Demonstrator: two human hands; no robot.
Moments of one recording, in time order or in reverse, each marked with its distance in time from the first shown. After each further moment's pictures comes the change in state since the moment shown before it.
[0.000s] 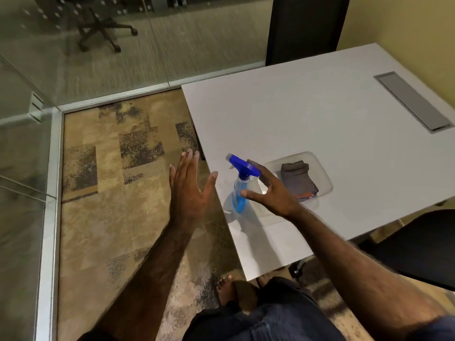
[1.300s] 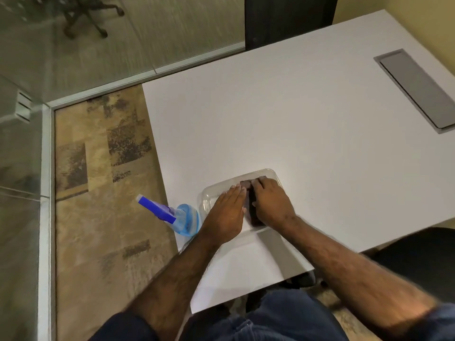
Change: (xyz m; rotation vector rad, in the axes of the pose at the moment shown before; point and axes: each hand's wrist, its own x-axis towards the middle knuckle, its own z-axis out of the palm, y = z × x) left_hand 0.016 0.138 0.233 0.235 -0.760 0.213; right_hand 0.045 0.124 -0.160 -0.763 0.016 0.021
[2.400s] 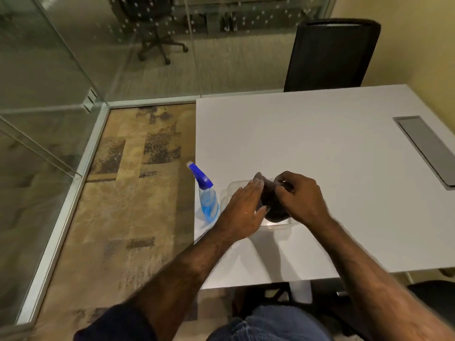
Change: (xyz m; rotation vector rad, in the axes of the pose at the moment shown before) left_hand -0.082 0.062 -0.054 -0.348 0.305 -0.095; right_hand -0.074 -0.043 -0.100 0.438 0.254 -0.028
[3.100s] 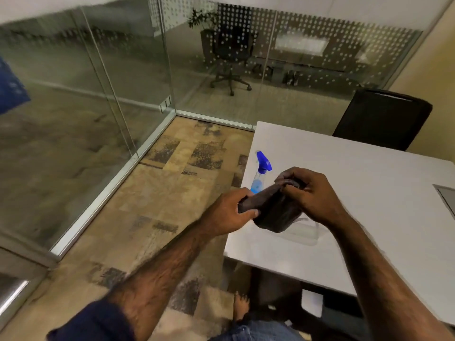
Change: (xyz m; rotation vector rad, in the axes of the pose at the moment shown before) left_hand -0.212 -0.018 -0.075 -0.218 0.355 -0.024; right_hand -0.130 -0.140 -0.015 0.111 -0.296 -0.496
